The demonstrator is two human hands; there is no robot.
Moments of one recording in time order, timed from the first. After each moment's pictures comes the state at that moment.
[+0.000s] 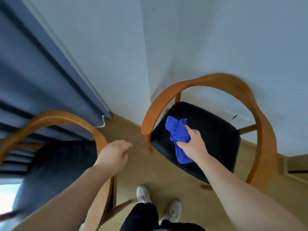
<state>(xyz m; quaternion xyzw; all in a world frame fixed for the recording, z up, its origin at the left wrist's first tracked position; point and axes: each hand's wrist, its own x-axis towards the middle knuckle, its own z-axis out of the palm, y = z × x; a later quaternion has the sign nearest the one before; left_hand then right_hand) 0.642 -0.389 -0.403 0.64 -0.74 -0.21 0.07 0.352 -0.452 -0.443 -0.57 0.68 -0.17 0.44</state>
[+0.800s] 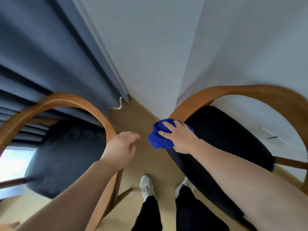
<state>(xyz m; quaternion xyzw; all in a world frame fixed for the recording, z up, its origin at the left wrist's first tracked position) 0.679 -0.450 -0.432 0.71 -0.65 -0.21 0.13 0.469 -0.584 -0.503 -0.93 0.25 0.23 0.13</state>
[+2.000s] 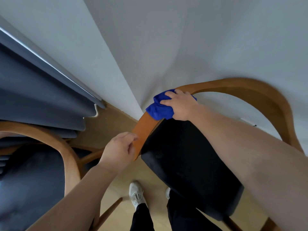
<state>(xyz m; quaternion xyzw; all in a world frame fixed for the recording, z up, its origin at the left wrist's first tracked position) 0.581 -0.567 -0.479 0.70 -0.65 -0.27 0.12 0.373 -0.764 -0.514 -0.90 0.36 0.20 0.11</state>
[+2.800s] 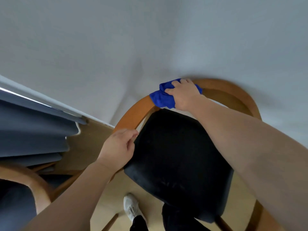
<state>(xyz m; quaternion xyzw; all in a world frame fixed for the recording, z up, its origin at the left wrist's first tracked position) 0.494 -0.652 -0.473 0.64 -0.71 -0.27 0.07 0.259 -0.830 -0.519 -0.85 0.48 0.21 0.05</state>
